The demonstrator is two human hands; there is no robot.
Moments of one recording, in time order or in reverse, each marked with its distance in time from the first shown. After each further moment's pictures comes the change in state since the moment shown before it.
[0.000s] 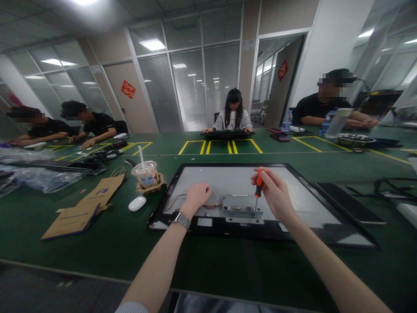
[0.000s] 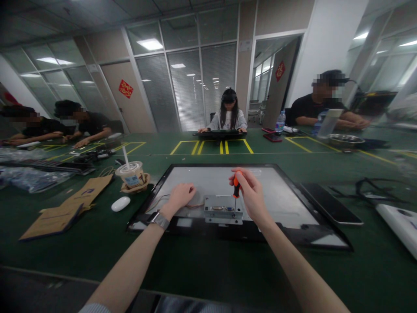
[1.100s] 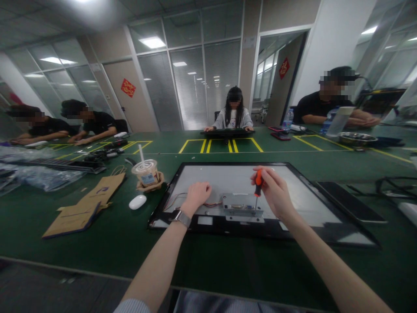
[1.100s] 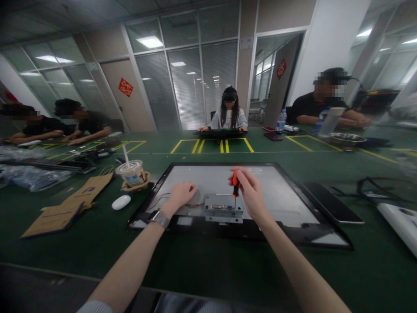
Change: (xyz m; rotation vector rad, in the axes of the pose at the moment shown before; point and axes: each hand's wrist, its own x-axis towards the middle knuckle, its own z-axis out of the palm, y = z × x) left_hand 0.000 0.002 -0.003 -0.003 -0.031 -0.027; right_hand -0.001 0.000 0.000 -0.004 -0.043 -0.005
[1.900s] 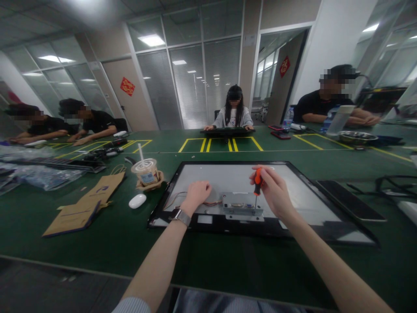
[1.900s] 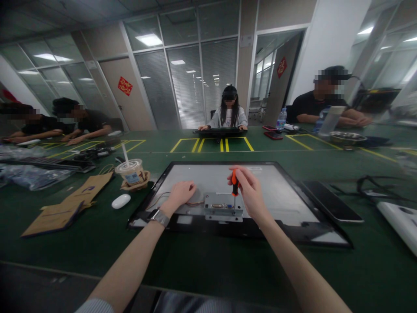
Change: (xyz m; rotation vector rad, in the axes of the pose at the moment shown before) left_hand -0.001 0.000 -0.001 0.011 0.015 0.028; right_hand -0.001 -0.003 0.003 0.003 -0.017 0.015
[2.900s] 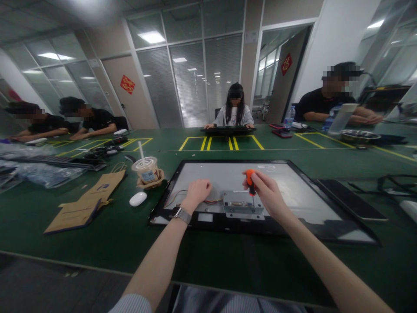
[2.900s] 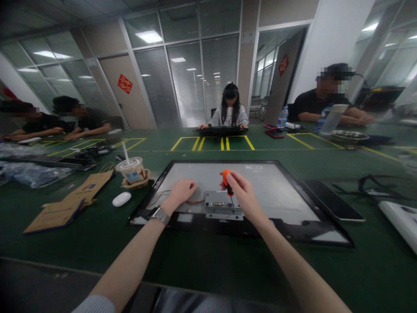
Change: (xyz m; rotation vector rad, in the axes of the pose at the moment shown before) left_hand 0.003 -0.002 0.003 0.001 -0.002 -0.004; right_hand -0.008 0.009 0.005 -0.103 -0.154 0.064
